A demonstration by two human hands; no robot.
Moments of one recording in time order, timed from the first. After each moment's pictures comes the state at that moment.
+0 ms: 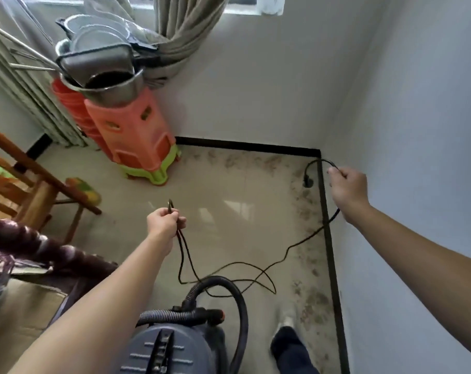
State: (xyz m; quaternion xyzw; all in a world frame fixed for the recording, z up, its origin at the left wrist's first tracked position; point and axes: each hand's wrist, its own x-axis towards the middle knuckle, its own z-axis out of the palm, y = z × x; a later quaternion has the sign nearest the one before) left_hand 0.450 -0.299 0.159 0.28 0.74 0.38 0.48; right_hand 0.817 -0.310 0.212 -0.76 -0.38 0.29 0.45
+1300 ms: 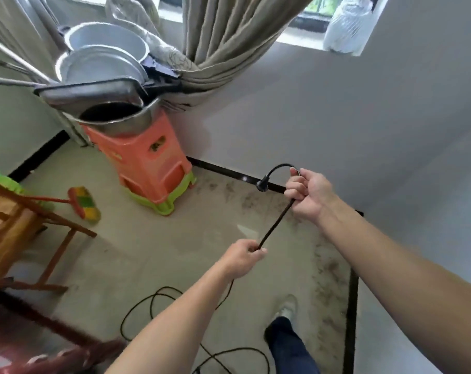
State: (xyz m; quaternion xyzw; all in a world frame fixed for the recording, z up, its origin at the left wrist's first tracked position) left_hand 0.606 0.063 0.119 0.55 0.64 0.12 0.52; right_hand 0.762 0.174 0.221 -0.44 -0.01 0.76 0.47
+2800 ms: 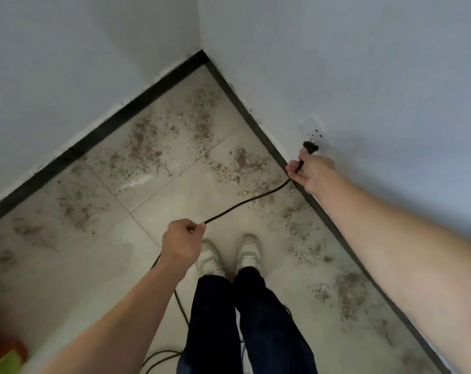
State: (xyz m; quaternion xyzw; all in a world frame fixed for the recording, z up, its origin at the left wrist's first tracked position) left_hand 0.942 0.315 -0.289 0.61 0.60 -0.21 0.47; right_hand 1.205 0.187 -0.331 -0.70 0.40 0.35 0.48
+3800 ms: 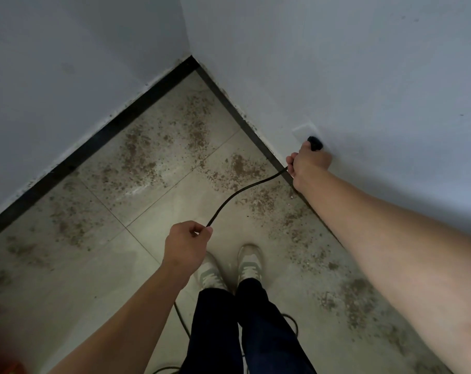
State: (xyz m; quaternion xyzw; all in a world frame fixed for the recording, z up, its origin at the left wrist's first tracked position) left_hand 0.983 0.317 -0.302 0.60 0.58 -0.20 0.51; right_hand 1.228 0.212 -0.361 -0.73 0.42 0.24 0.48
